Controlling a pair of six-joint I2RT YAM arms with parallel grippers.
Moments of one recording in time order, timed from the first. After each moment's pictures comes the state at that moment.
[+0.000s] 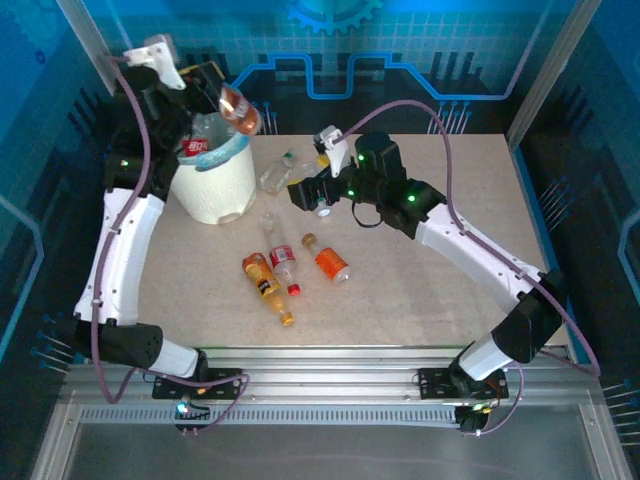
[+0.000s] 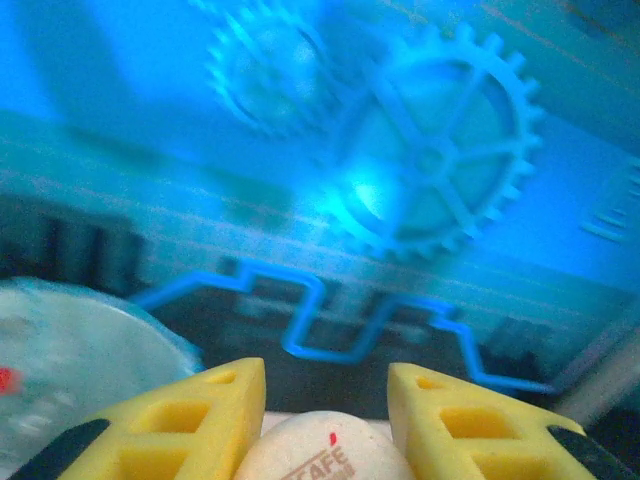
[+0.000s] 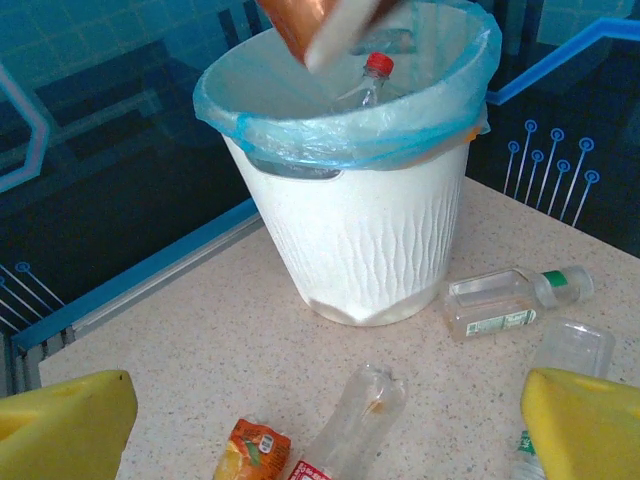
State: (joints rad) left arm -0.07 1.46 1.83 -0.38 0.01 -0.38; right arm 0.69 1.55 1.53 -0.31 -0.26 0.09
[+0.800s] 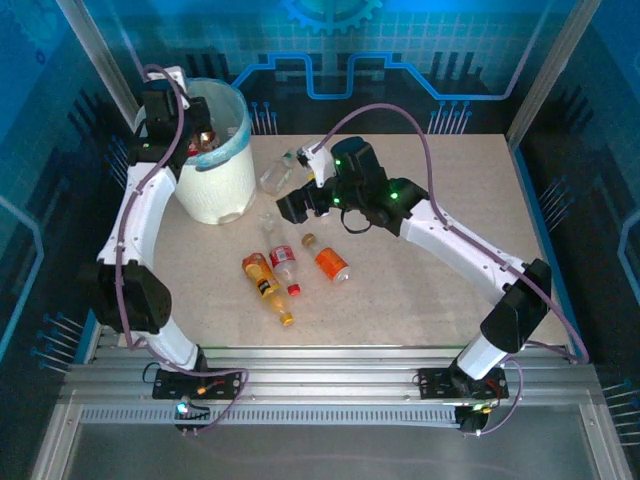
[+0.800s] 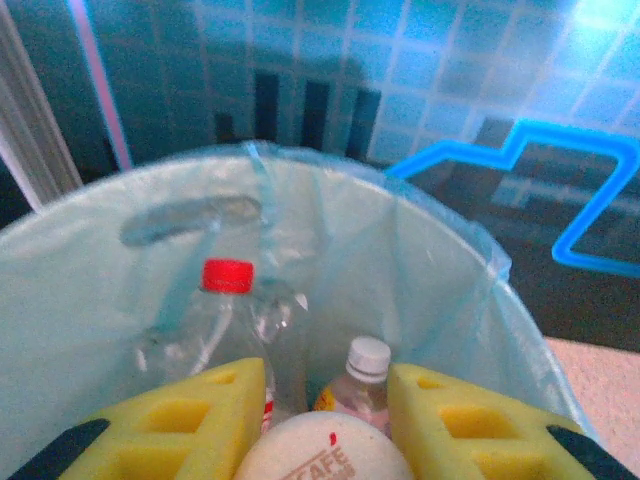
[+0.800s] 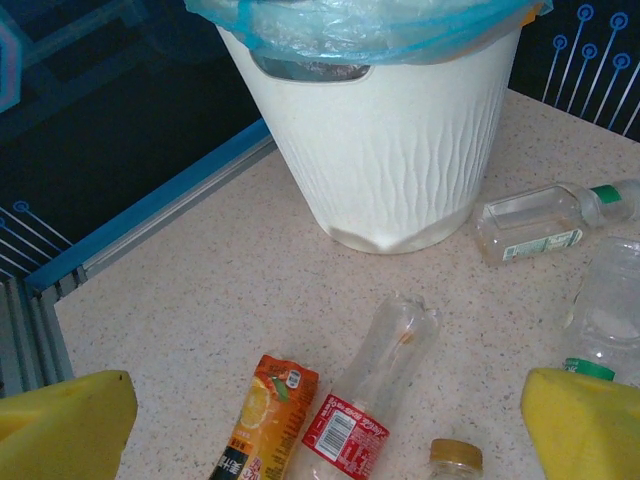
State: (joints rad) left arm 0.04 1.68 1.72 -0.41 -0.10 -0.19; right arm 0.75 1.62 1.61 -0.49 -0.22 0.12
